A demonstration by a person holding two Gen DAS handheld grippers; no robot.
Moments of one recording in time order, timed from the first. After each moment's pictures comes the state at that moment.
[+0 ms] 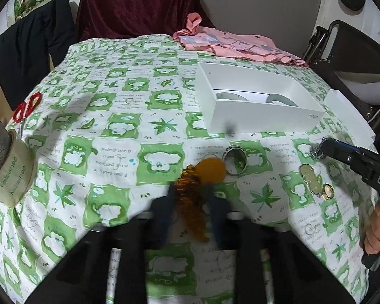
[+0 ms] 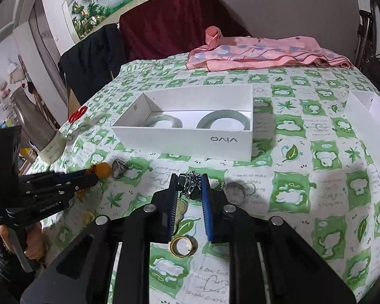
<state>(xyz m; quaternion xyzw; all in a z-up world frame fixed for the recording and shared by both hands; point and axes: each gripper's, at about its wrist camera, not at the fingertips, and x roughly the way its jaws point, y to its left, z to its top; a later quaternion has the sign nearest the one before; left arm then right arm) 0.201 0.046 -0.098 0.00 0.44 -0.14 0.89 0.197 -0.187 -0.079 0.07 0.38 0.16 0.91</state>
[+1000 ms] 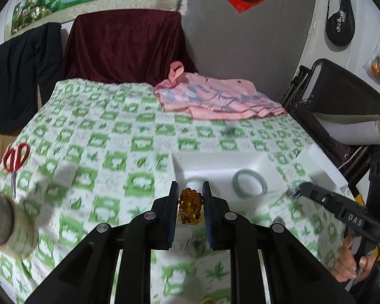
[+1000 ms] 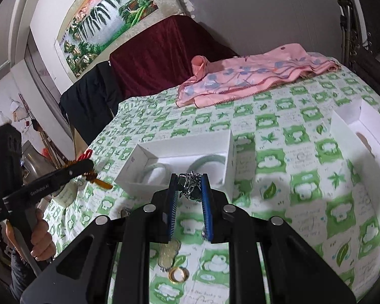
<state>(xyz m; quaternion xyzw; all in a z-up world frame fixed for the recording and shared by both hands) 0.241 0.026 -0.013 -0.04 0.35 -0.18 0.92 0.218 -0.227 -0.036 0.15 0.33 0.16 0.92</state>
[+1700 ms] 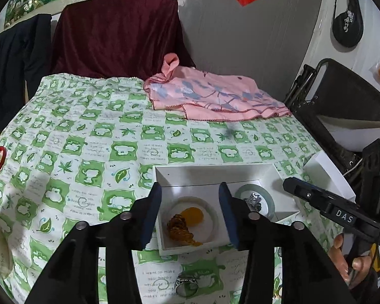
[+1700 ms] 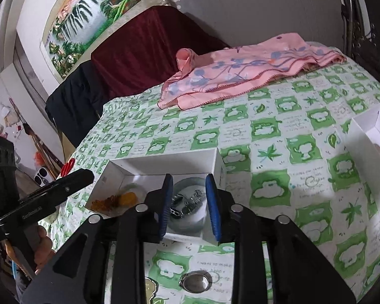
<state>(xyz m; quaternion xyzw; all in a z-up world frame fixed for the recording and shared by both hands) 0.289 0.003 -0.040 -0.05 0.37 -0.18 0.91 0.281 -0.237 -0.061 0.17 0.36 0.14 0.91</state>
